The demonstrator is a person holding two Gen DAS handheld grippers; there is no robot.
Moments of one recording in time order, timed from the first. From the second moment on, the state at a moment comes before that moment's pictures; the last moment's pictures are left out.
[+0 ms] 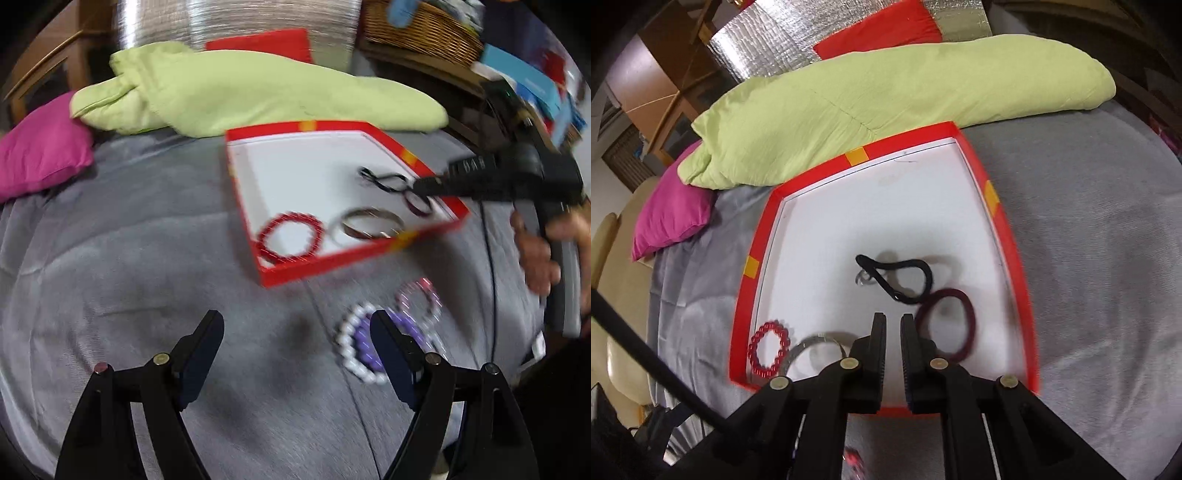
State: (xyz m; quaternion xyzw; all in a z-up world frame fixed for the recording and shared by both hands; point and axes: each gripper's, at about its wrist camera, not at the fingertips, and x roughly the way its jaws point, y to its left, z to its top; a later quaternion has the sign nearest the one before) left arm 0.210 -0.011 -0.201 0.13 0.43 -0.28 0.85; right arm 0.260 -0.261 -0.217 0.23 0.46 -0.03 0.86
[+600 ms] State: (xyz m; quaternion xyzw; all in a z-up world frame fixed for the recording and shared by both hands) left arm 0.170 -0.060 -0.234 0.18 0.44 -0.35 0.81; right arm 0.185 -0.230 -0.213 0.18 0.48 0.06 0.86
